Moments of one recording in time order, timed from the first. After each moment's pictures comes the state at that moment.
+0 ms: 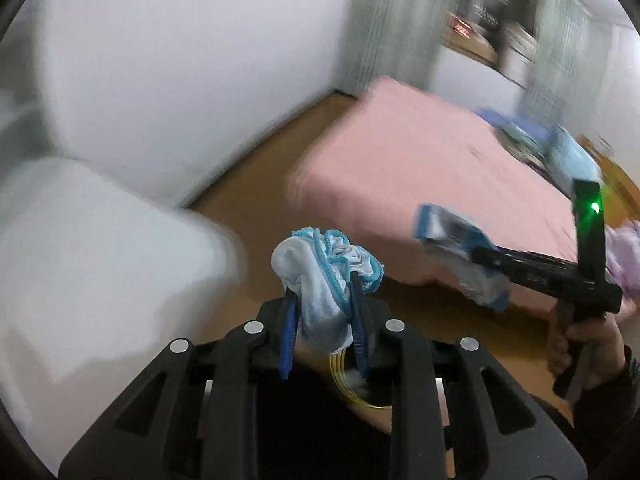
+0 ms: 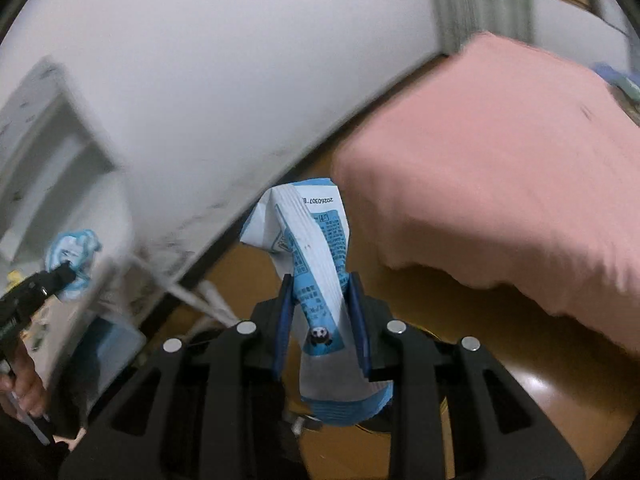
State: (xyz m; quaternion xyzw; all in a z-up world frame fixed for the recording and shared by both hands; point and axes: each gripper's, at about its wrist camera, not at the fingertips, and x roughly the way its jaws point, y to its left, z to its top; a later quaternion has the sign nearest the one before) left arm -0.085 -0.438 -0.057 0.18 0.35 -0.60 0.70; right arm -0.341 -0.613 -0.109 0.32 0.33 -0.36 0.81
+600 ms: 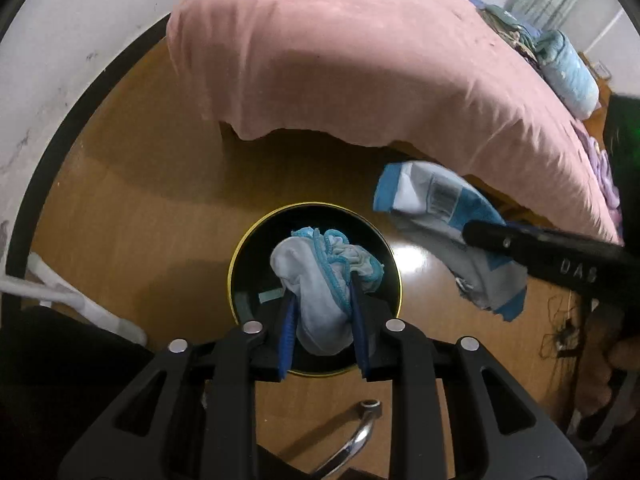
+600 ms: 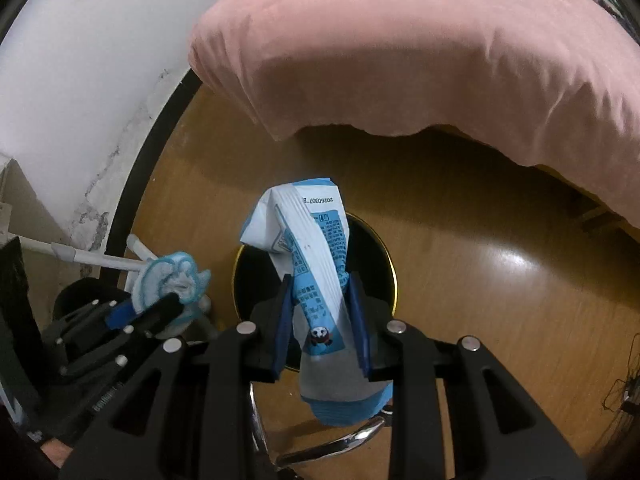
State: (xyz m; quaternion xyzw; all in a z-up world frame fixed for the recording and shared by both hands) left arm -0.172 -0.579 -0.295 0.29 0.50 -0.58 0.57; right arm -0.399 -0.655 -0.288 0.44 0.44 -0.39 0.68
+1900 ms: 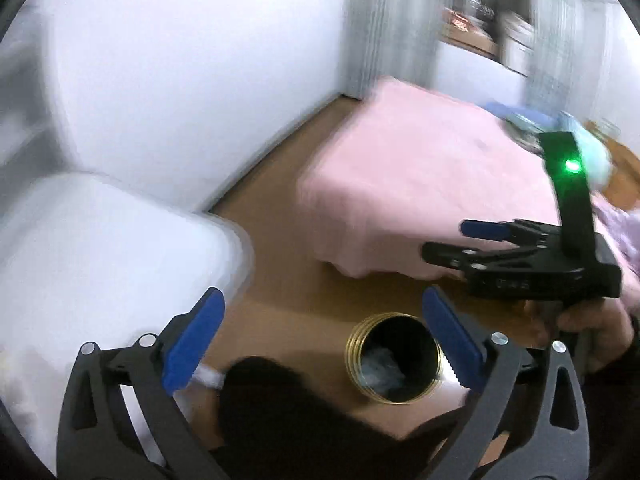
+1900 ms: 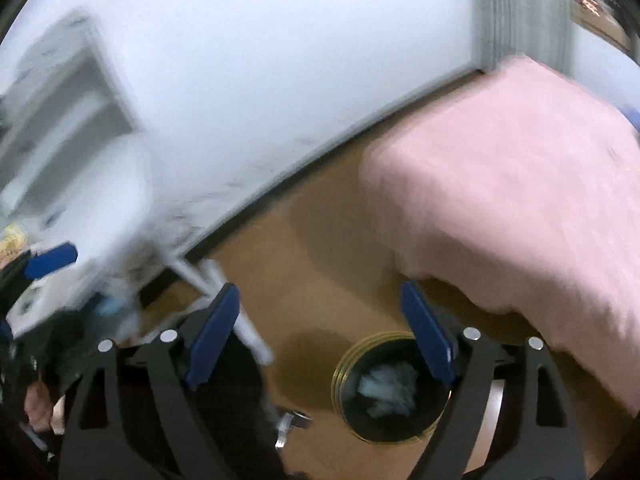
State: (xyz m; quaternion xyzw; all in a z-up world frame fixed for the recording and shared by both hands) left arm -0.064 -0.381 -0.031 0.19 0.31 -0.55 0.75; right arm -0.234 -0.550 -0.073 0.21 0.34 -0.24 0.88
